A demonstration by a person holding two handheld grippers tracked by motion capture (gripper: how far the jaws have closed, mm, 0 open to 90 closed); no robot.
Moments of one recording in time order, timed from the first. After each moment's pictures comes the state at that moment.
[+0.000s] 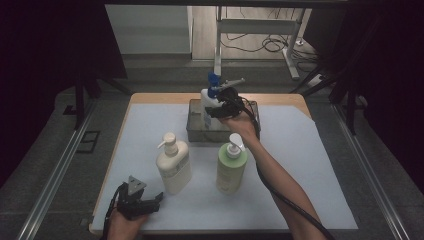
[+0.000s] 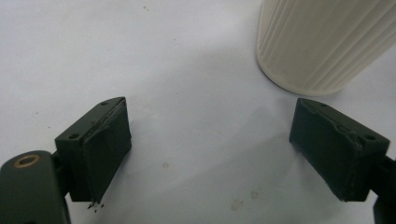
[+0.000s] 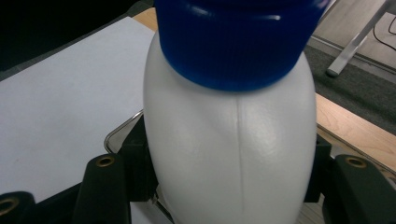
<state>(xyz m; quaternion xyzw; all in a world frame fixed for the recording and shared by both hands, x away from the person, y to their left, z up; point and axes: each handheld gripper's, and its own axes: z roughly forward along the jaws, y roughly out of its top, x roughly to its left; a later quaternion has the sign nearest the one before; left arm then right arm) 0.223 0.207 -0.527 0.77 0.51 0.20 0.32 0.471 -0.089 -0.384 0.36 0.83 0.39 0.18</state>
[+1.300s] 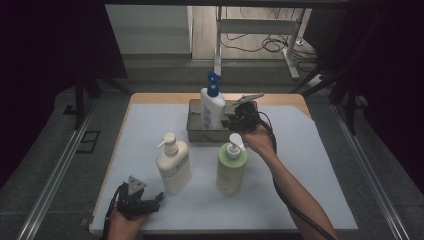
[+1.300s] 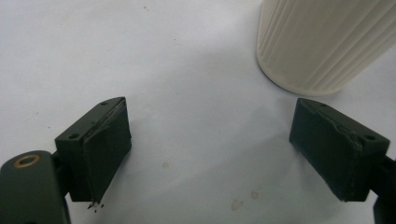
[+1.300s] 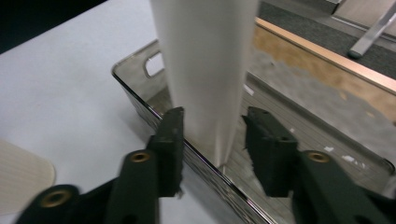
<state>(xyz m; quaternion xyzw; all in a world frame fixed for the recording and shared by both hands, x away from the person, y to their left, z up) 0.223 0.207 -0.527 0.77 0.51 0.20 0.32 0.443 -0.143 -0.410 0.36 0.83 0.39 0.14</state>
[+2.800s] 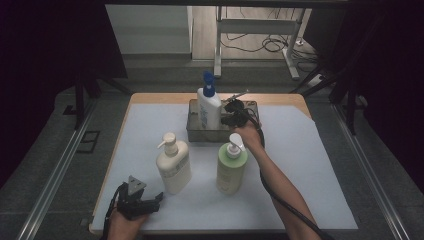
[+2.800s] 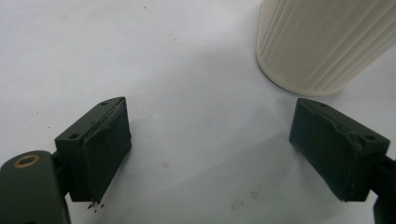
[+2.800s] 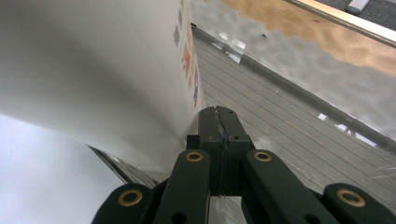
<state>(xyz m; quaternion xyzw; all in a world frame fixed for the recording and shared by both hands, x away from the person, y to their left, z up) 0.223 0.207 -0.527 0.77 0.51 0.20 0.32 0.489 -0.116 -0.446 0.41 0.84 0.34 0.12</state>
